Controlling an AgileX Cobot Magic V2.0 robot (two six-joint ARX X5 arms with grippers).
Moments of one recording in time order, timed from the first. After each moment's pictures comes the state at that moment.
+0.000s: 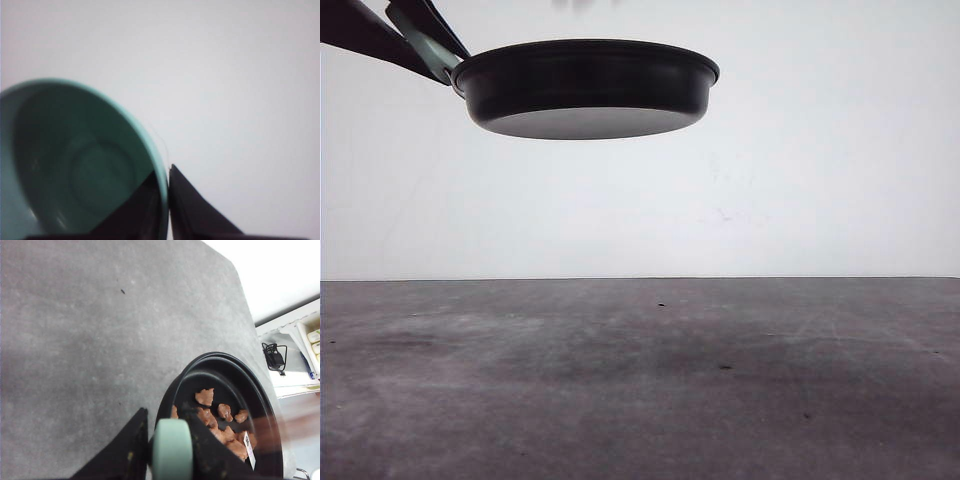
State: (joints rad) left arm -0.32 1.01 0.91 -0.42 0.41 -0.62; right arm 1.00 1.29 1.06 0.52 0.62 -1.08
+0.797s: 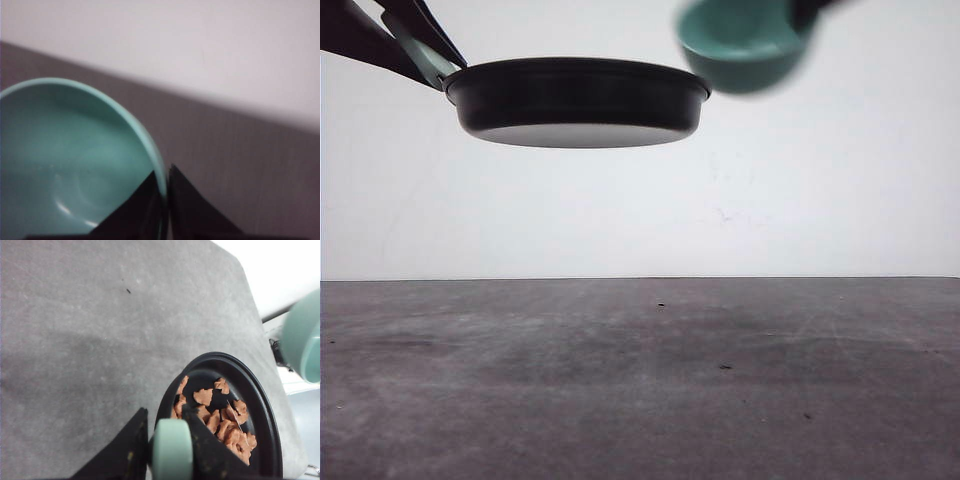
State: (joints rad) left arm -0.30 1.01 0.91 -0.44 0.41 -0.57; right arm 0.48 1.17 1.06 -0.31 0.28 0.14
